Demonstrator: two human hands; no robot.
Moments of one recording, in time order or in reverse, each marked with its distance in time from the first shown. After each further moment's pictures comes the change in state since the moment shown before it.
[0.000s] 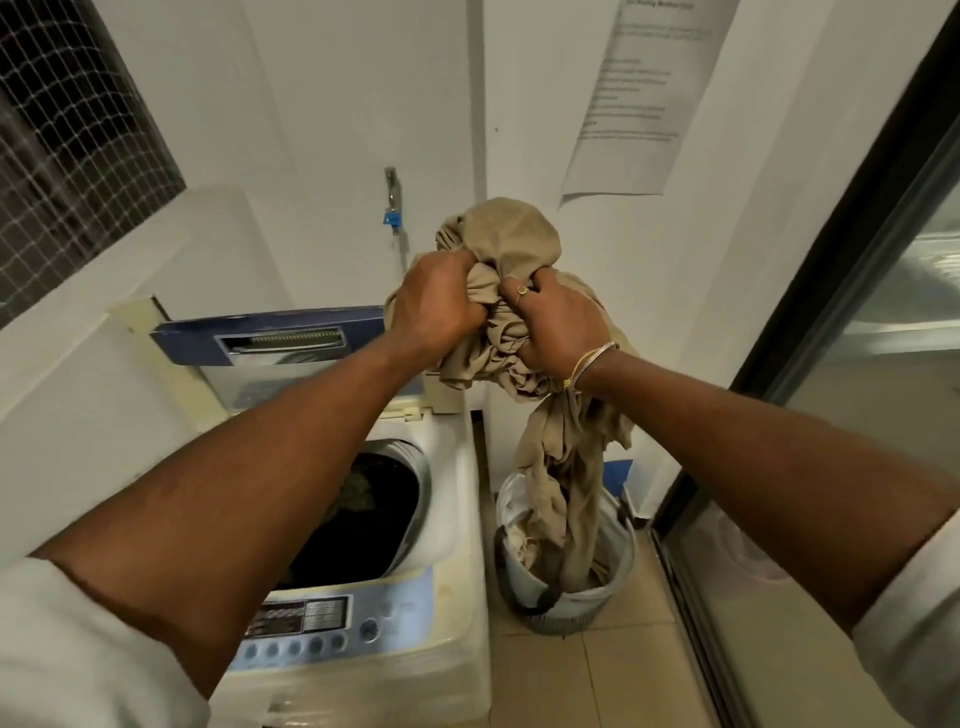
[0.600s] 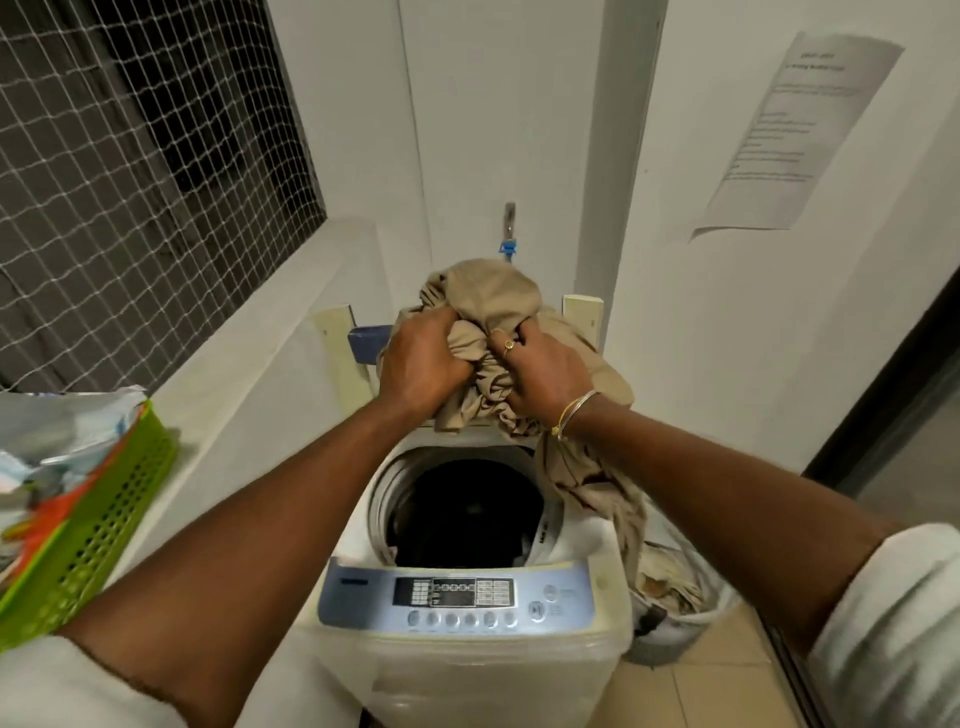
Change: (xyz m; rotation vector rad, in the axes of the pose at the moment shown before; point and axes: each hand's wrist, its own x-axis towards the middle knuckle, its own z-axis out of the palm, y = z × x) left_hand -0.113 -0.181 -0.157 0.048 0.134 -0.108; right_hand 0.024 -0.248 0.024 0.038 -0.008 -0.131
